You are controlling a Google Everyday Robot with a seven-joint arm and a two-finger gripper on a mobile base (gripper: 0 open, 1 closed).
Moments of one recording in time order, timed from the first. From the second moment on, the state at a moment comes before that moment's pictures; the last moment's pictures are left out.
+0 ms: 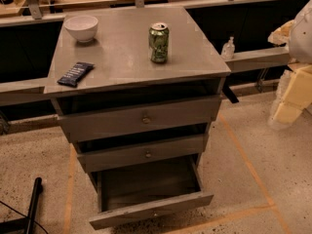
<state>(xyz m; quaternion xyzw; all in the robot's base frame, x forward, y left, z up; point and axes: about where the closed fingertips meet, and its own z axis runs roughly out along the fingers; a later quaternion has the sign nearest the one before) 0.438 -0.213 0.988 -0.60 0.78 -0.05 0.18</state>
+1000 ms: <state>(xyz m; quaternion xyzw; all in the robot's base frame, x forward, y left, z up) 0.427 -0.222 0.867 -0.58 0.80 0.02 0.16</state>
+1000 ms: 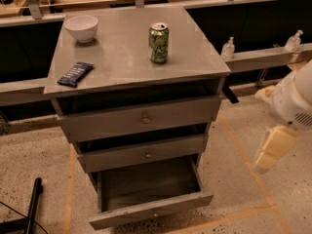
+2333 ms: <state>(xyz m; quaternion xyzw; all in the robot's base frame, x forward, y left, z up) 0.435 -0.186 0.778 -0.60 0.78 0.07 0.14</state>
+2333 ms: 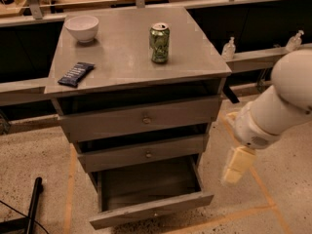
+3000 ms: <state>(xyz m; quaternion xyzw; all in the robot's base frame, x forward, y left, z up) 0.465 -0.159 0.689 -0.59 0.79 0.08 0.16</state>
